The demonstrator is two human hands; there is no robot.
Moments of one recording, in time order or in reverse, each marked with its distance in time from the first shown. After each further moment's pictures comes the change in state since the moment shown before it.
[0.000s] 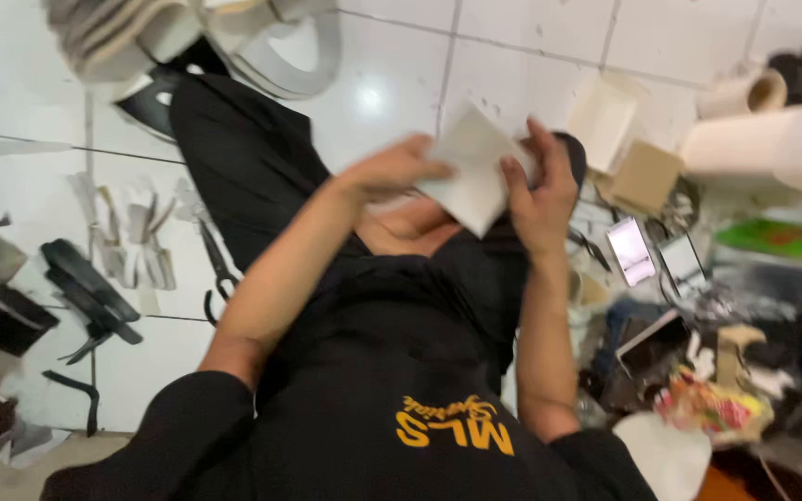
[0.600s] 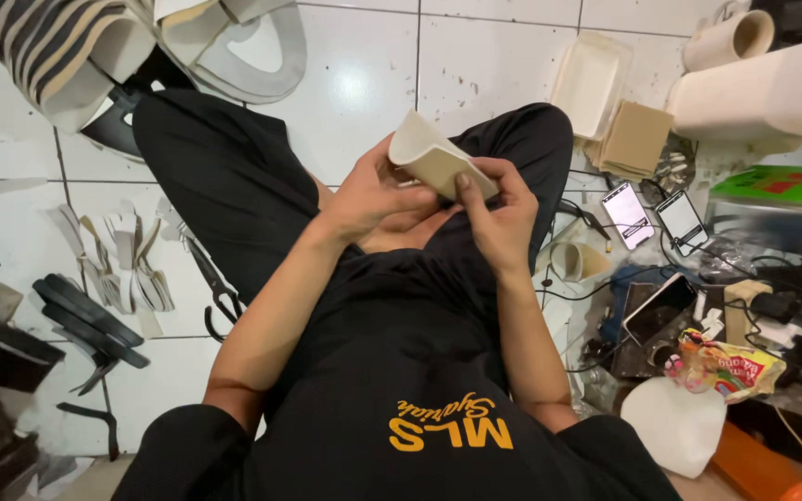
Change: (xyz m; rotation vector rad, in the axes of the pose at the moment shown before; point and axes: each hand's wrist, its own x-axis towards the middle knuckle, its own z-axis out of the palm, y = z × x) left_hand -0.038 -0.010 0.002 -0.173 -0.179 0.411; right_hand -0.028 -0.049 0.023 0.321 0.115 0.338
